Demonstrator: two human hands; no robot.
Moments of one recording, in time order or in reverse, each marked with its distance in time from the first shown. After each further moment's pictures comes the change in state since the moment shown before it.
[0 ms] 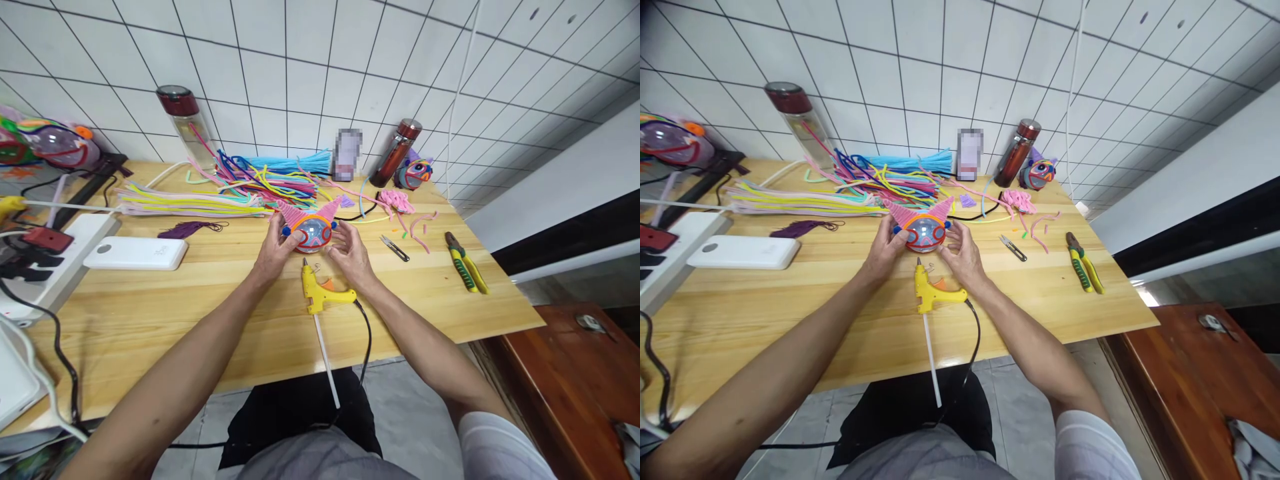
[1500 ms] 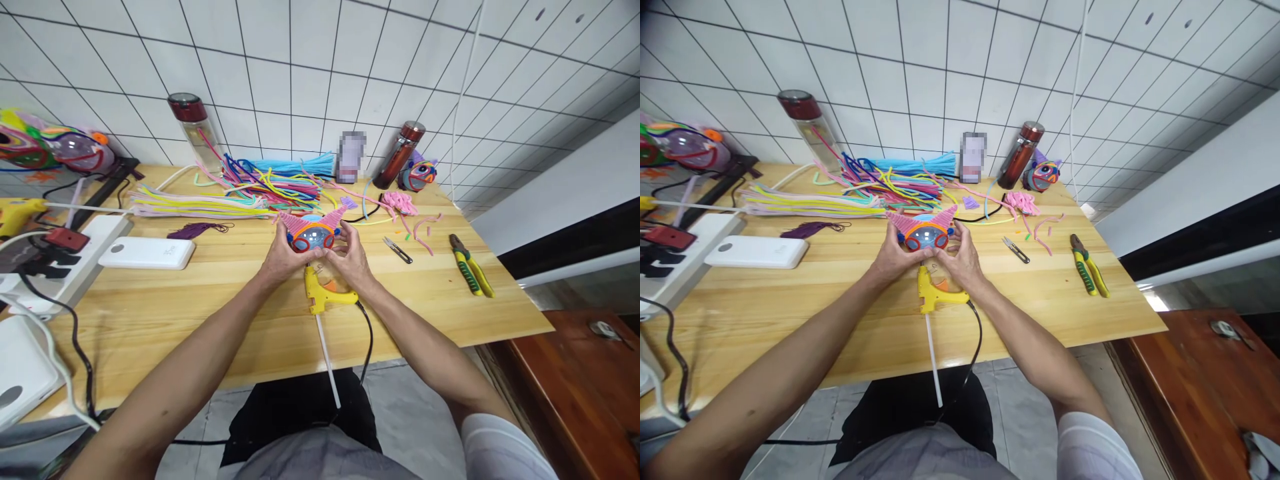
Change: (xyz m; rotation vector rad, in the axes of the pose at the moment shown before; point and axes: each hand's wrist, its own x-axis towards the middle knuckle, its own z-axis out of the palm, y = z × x) left_hand -0.004 0.001 0.010 0.157 0.049 -0.107; right_hand -0.001 -0.014 0.009 -0.106 0.022 -0.005
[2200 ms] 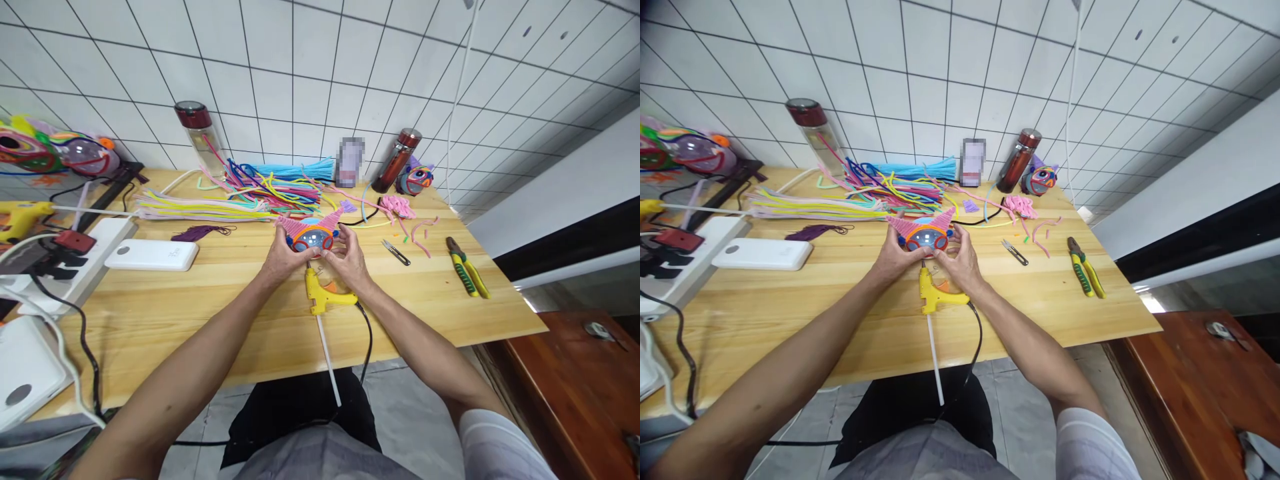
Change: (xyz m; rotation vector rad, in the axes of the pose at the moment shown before) left_hand 0.003 -0.006 -0.003 -0.037 0.027 -0.025; right_hand 0.000 -0.004 0.004 0.041 0.015 0.017
